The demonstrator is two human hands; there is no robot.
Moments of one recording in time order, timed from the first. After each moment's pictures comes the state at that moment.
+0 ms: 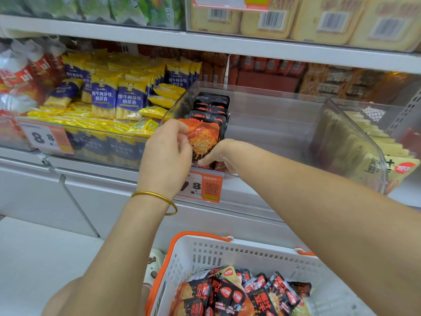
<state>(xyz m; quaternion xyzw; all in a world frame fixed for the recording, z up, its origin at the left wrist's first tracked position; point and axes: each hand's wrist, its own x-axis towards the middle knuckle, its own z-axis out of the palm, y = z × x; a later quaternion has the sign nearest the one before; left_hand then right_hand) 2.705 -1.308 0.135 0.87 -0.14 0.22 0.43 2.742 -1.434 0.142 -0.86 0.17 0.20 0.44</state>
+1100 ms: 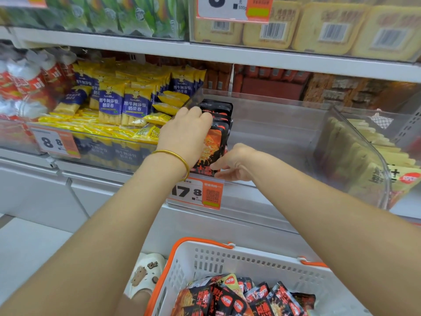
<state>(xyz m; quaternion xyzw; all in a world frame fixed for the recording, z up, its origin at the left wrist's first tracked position) 2.737 -1.331 0.171 0.95 -0.24 0.21 0.05 2.735 -1.455 0.140 -0.79 0.24 0.12 0.55</state>
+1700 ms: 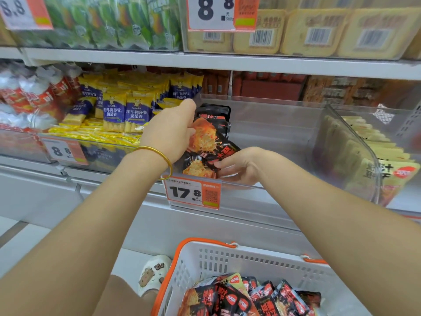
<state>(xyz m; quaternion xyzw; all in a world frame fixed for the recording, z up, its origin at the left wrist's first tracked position) 2.729 -1.311 0.192 0.92 -0.25 0.22 0.20 2.724 -1.474 0.143 -0.69 0.26 0.21 0.65</state>
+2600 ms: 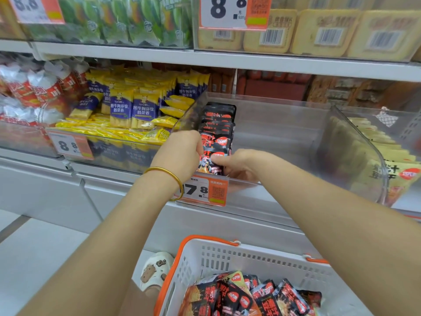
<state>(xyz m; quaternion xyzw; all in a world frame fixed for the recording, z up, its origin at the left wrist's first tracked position) 2.706 -1.313 0.175 0.96 -0.16 0.06 0.22 2.728 -1.457 0.138 -0.82 0.23 0.19 0.49</state>
